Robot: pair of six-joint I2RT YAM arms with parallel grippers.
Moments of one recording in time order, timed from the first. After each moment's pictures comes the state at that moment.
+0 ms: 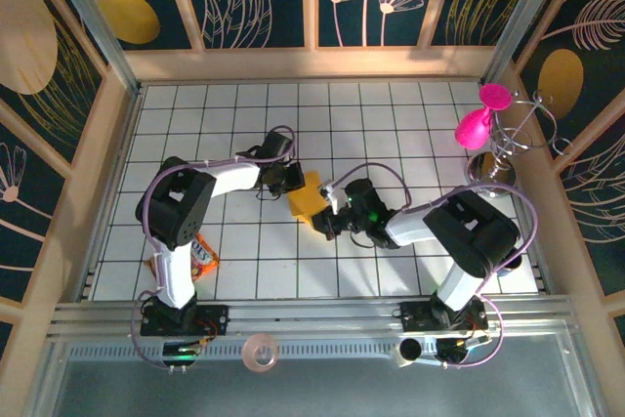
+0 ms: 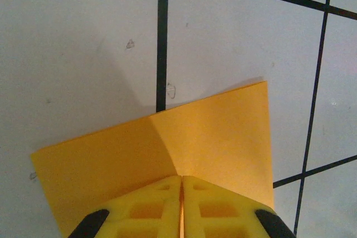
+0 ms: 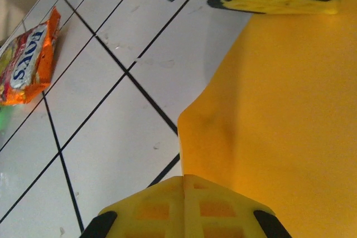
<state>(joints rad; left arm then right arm) -0.54 1.97 1.15 -0.22 0.26 -0.74 0.74 1.68 0.52 0.56 -0.46 0.32</state>
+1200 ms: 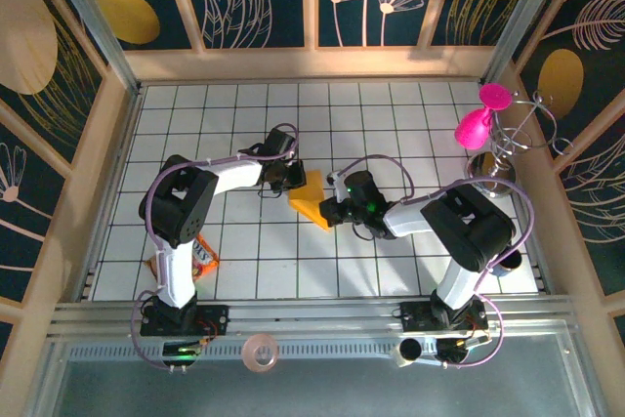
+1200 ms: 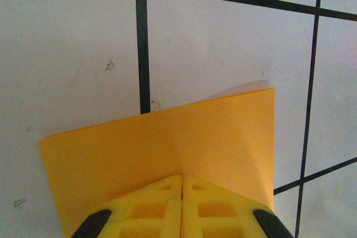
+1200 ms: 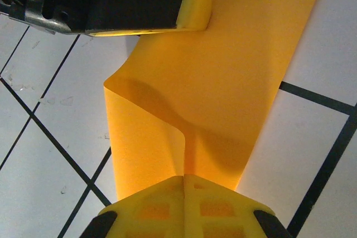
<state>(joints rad) -0.54 1.99 1.19 -0.23 0.26 -0.70 0.70 1.72 0.60 0.45 -0.28 0.37</state>
